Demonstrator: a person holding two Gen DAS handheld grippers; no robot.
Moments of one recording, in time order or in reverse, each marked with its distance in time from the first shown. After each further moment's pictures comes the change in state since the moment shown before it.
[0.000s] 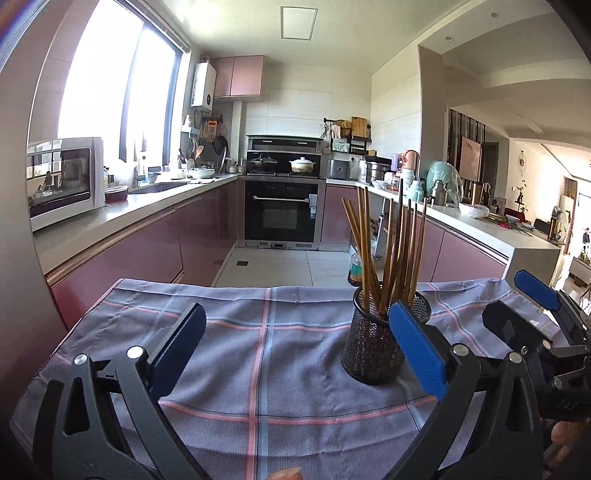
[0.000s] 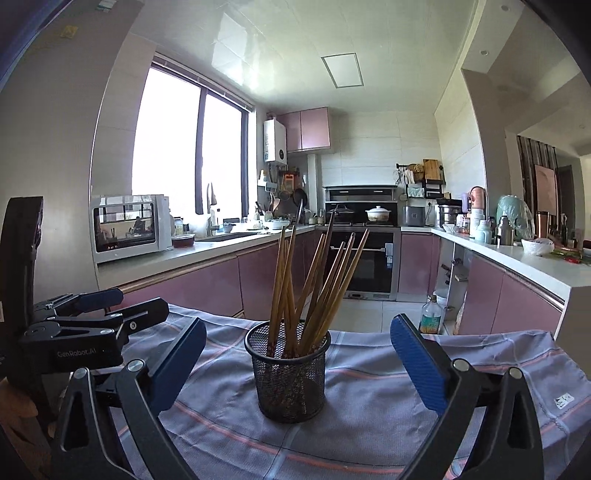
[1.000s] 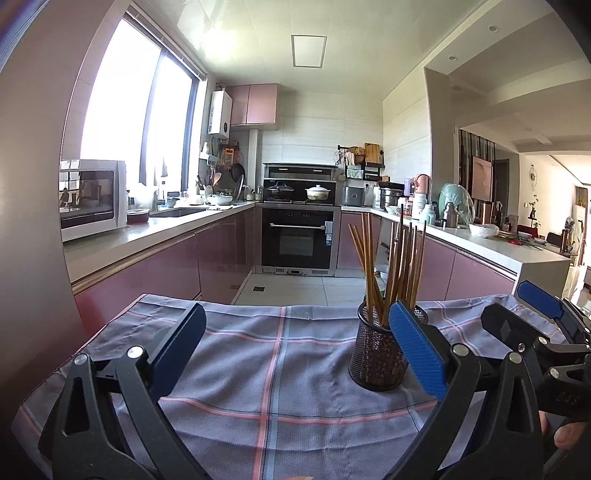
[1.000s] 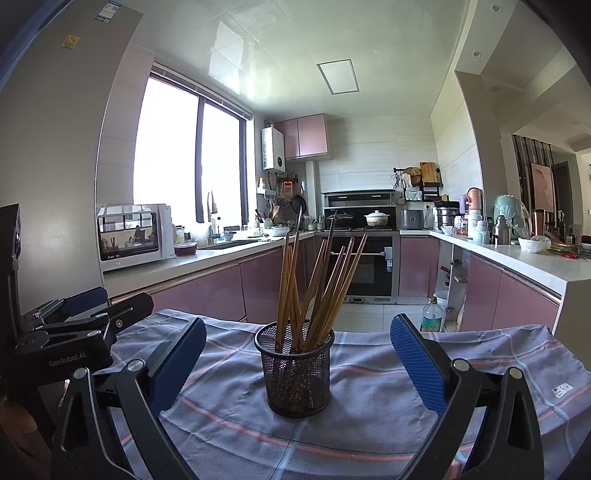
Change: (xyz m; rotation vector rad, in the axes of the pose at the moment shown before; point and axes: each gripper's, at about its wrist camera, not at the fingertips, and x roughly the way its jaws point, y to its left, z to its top) left arm -0.041 -0.014 0.002 0.004 -0.107 0.067; right arm -0.015 0.000 -0.001 0.029 -0.026 -0.003
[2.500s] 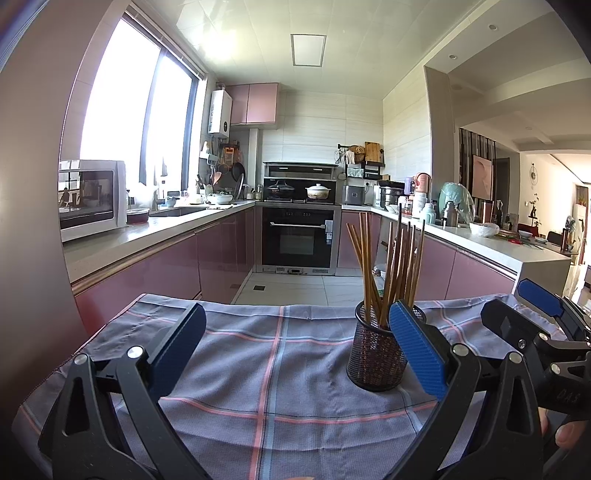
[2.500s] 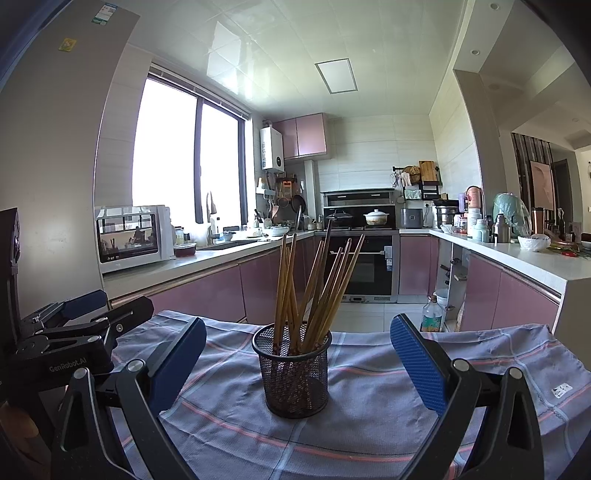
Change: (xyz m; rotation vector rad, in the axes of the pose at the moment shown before) left arm -0.002 0.000 0.001 -0.004 0.005 0.000; right arm -0.001 -0.004 0.002 0.006 0.001 0.002
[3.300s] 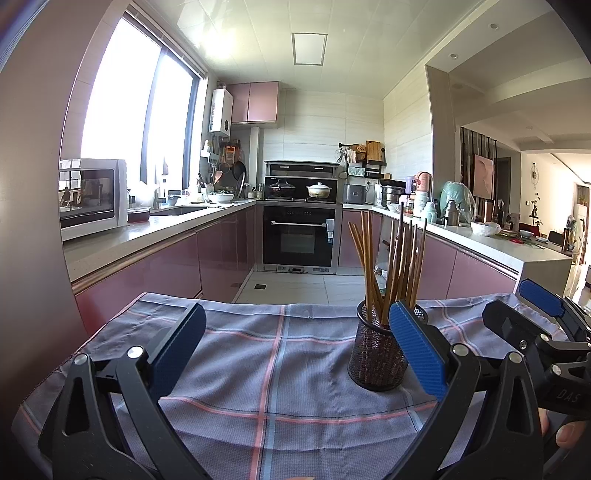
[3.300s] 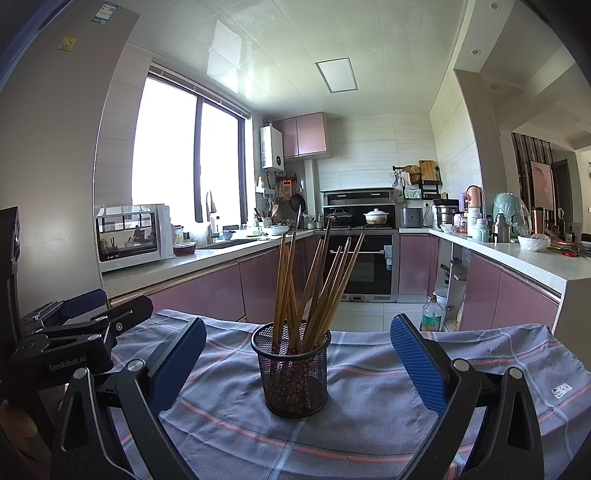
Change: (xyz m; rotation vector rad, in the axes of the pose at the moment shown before) left arm 0.002 0.001 0.000 -0.001 0.005 0.005; right arm 0.002 -0.002 -0.001 0.002 0.005 -0.001
